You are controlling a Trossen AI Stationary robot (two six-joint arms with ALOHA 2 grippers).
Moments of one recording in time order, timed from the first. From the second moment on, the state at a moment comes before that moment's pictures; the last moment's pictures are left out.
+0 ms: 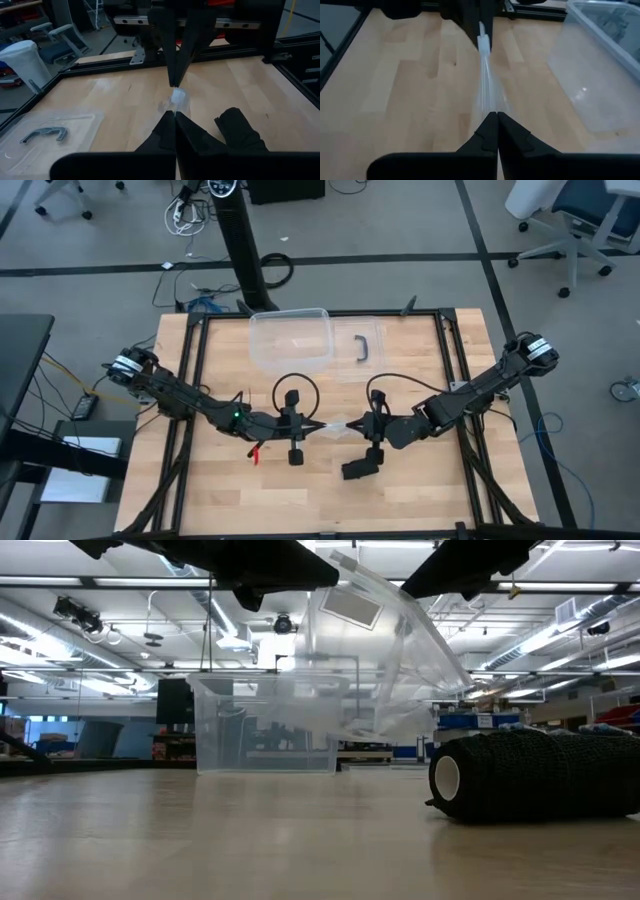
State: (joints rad) left arm -0.37 1.55 0.81 0.49 -0.49 0.02; right arm 0.49 1.40 0.90 -0.10 0.58 0.23
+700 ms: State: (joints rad) left arm -0.38 1.55 0.81 0.50 -0.49 0.01; right arm 0.45 1.46 0.89 -0.03 0.47 0.23
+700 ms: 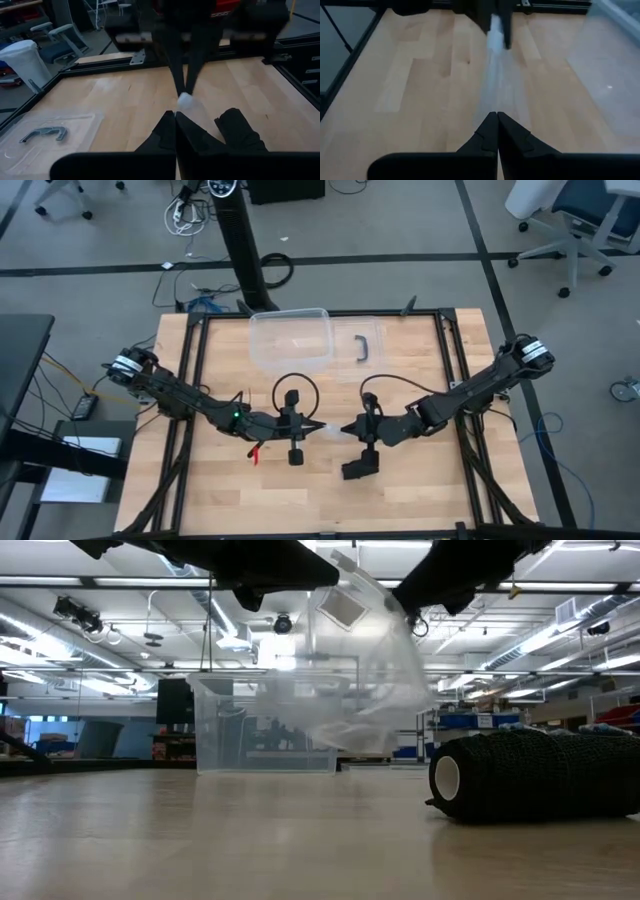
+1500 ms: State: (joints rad) left arm -0.38 1.55 0.81 0.46 -0.48 -0.01; right arm 0.54 1.44 0.89 -0.24 0.60 0.49
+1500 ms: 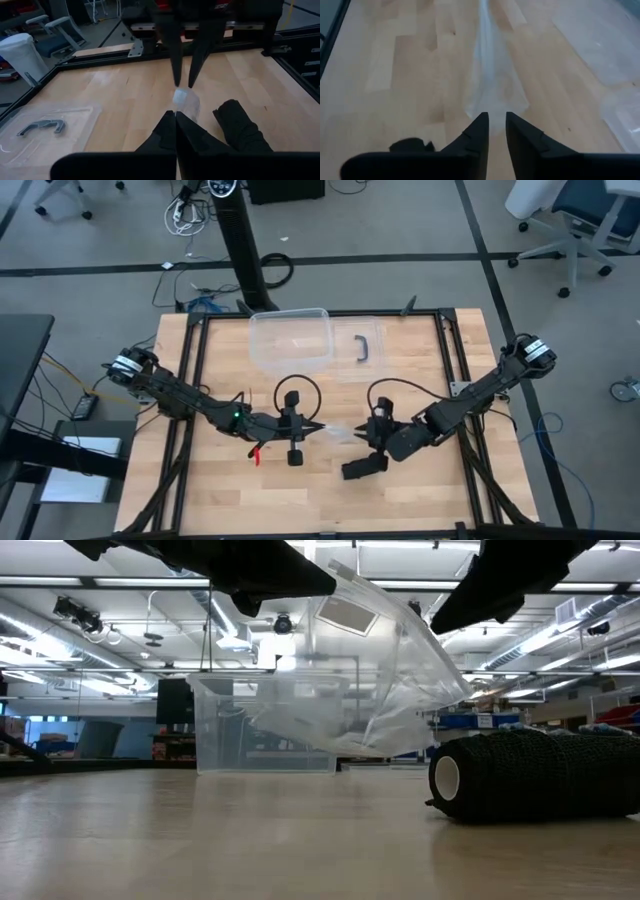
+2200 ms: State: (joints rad) left arm -0.38 1.55 0.81 0.46 -0.47 0.00; right arm 0.47 1.51 0.89 -0.17 0.49 0.44
